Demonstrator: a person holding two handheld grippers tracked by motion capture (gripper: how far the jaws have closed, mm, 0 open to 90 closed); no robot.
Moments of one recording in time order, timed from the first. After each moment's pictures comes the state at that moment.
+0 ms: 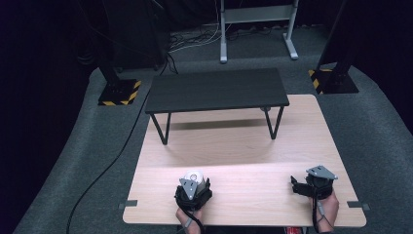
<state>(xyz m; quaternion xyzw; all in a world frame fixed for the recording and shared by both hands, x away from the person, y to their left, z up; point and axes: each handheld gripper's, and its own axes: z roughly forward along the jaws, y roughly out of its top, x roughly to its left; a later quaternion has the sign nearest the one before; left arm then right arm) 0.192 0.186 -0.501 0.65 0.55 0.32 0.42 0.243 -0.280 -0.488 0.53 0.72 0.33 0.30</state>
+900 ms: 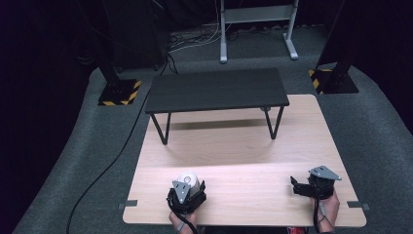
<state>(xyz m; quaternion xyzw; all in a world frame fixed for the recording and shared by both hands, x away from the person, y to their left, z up) 0.181 0.211 -0.492 0.65 0.54 0.31 0.43 0.239 -0.293 -0.492 0.53 0.71 0.36 0.29</state>
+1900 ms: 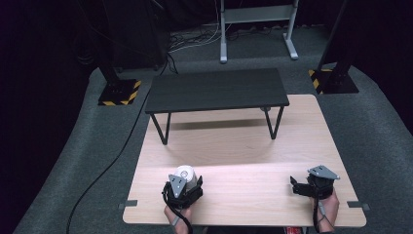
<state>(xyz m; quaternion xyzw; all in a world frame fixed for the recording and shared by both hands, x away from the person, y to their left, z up) 0.193 0.226 -0.466 0.66 0.52 0.31 0.44 0.243 -0.289 -0.490 0.53 0.72 0.35 0.29</state>
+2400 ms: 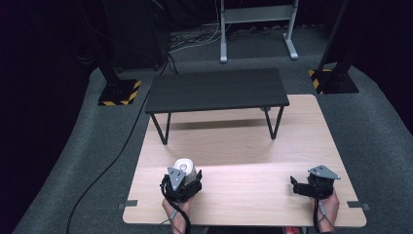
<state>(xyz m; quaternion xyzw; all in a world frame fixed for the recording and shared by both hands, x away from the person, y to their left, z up) 0.206 0.230 -0.444 0.67 0.51 0.31 0.45 0.243 -0.290 -0.490 0.53 0.72 0.35 0.28</state>
